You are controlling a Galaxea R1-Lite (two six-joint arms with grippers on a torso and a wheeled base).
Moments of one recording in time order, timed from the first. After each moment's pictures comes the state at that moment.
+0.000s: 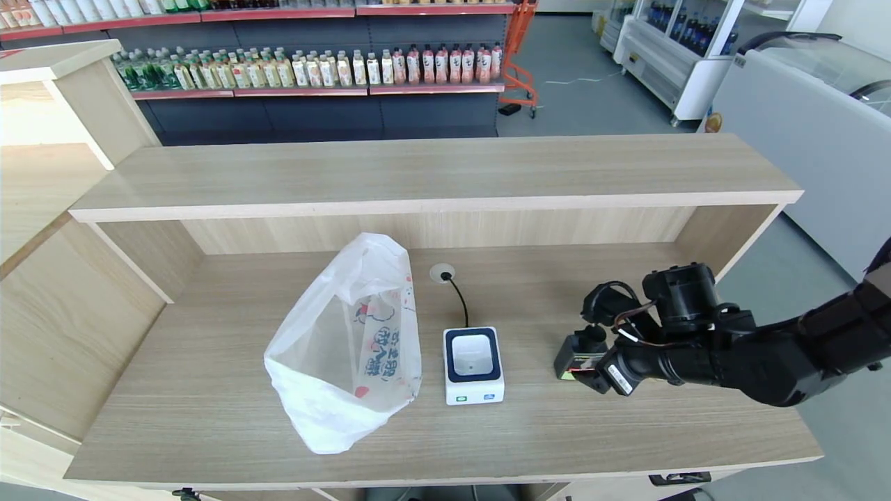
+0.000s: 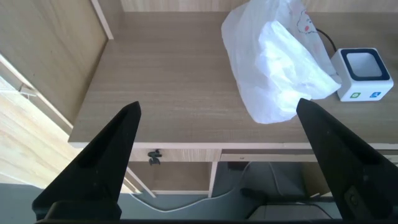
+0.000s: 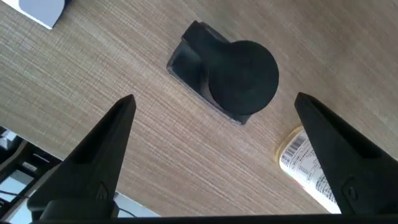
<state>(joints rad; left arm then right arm) 0.00 0.00 0.00 0.00 0.01 0.00 0.31 1.94 -0.82 -0.45 0.01 -0.51</state>
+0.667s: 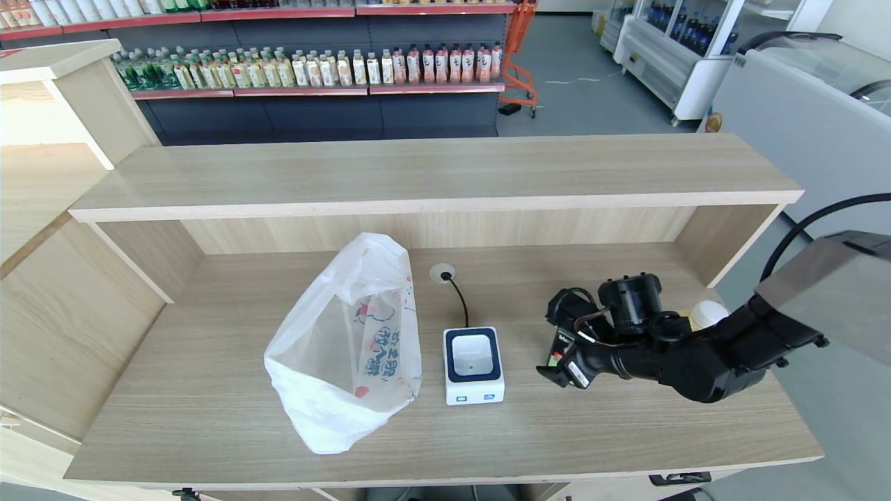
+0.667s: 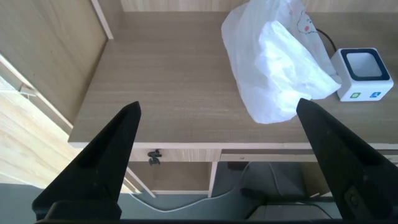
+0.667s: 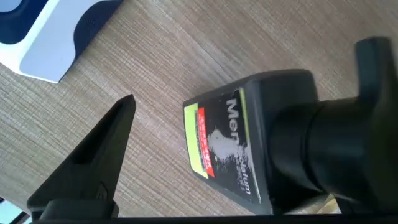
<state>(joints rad) 0.00 0.00 0.00 0.00 0.01 0.00 0.36 2.14 -0.93 -0.58 0.07 -0.51</state>
